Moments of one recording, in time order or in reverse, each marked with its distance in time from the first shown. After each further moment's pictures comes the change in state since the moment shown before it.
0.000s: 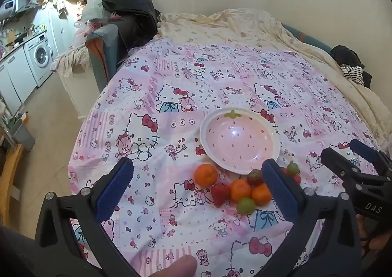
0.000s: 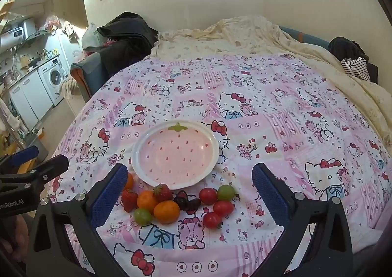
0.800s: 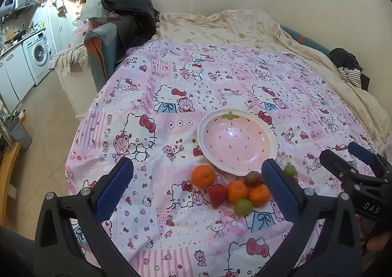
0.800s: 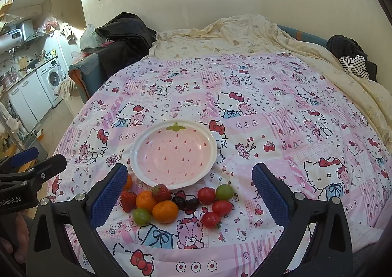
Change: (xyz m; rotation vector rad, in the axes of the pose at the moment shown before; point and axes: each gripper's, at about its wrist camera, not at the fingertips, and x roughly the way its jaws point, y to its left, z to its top) left arm 0.003 0.001 0.002 -0.006 0.008 -0.021; right arm -0.001 -0.002 0.000 0.011 0.009 0.005
